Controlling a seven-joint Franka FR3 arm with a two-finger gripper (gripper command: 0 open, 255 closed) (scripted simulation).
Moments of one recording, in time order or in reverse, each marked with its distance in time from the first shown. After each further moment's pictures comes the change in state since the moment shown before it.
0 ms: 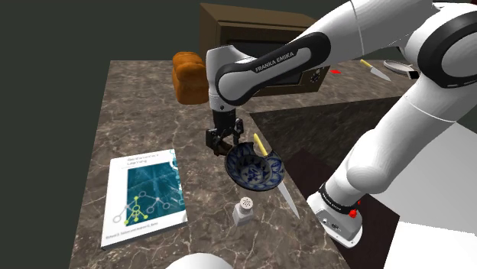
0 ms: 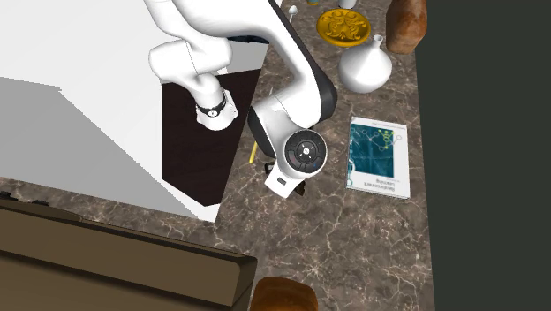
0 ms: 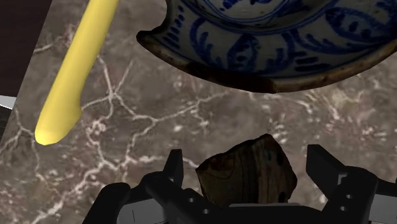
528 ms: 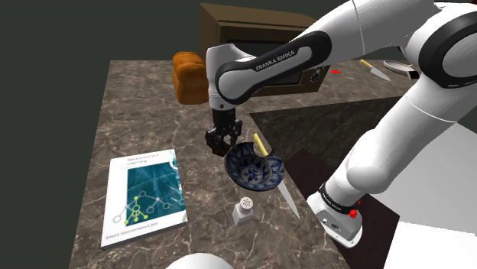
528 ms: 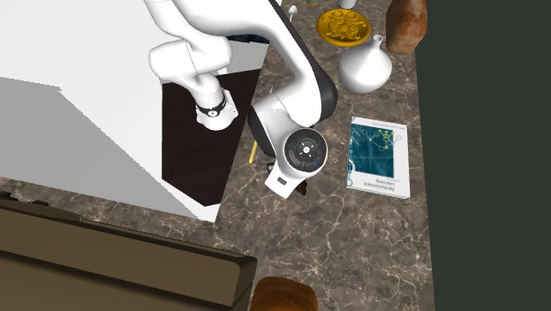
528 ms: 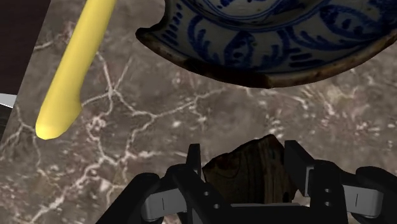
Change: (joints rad) arm 0.000 -0.004 -0.001 0.005 0.001 0.001 0.001
